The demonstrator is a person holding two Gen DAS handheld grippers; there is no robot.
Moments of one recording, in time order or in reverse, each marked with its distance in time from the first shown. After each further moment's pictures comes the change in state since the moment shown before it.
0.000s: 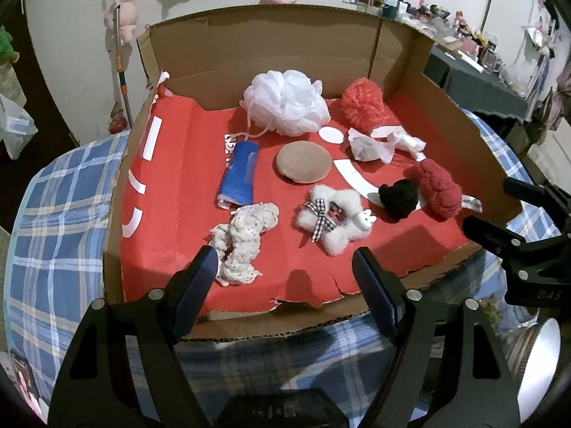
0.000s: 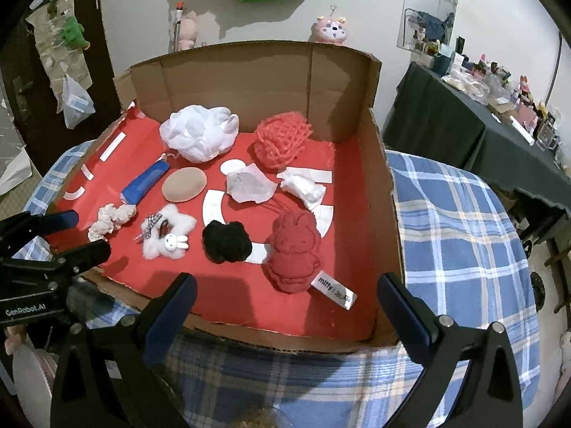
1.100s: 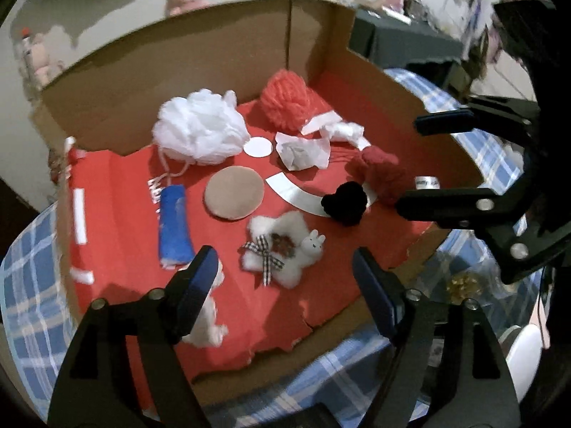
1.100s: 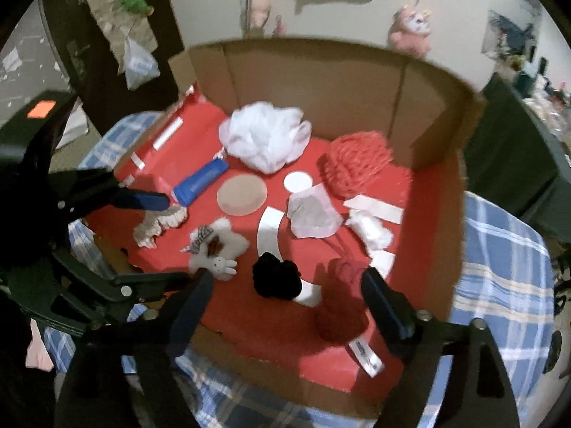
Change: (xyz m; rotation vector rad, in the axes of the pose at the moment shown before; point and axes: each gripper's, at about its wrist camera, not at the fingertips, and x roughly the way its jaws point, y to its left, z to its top) left arm 0.006 -0.024 0.037 0.269 0.069 -0.196; right arm 0.020 0.011 0.054 -0.187 0.119 0.262
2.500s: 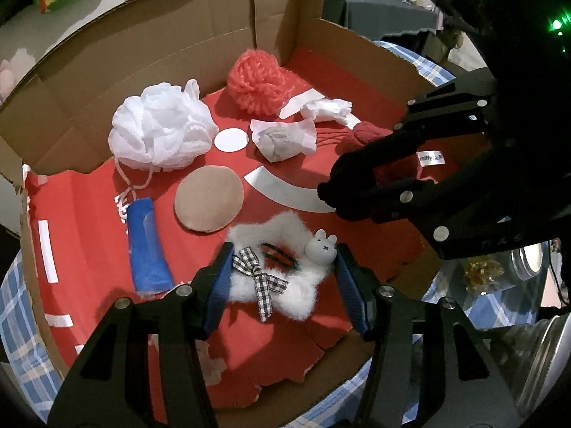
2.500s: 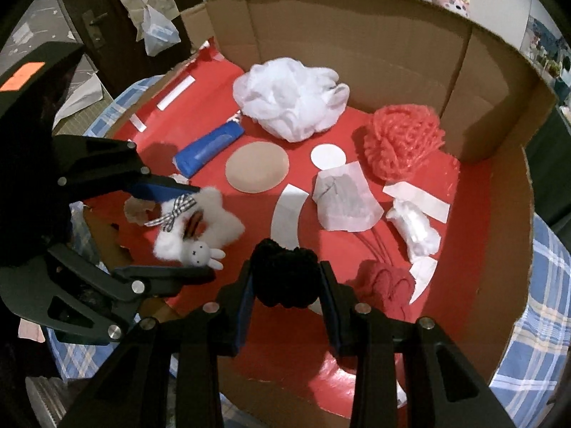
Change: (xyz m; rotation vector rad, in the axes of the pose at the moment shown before) left arm 0.040 -0.002 0.007 0.147 0.068 -0.062; right arm 0.045 0.005 0.001 -0.084 0.111 0.075
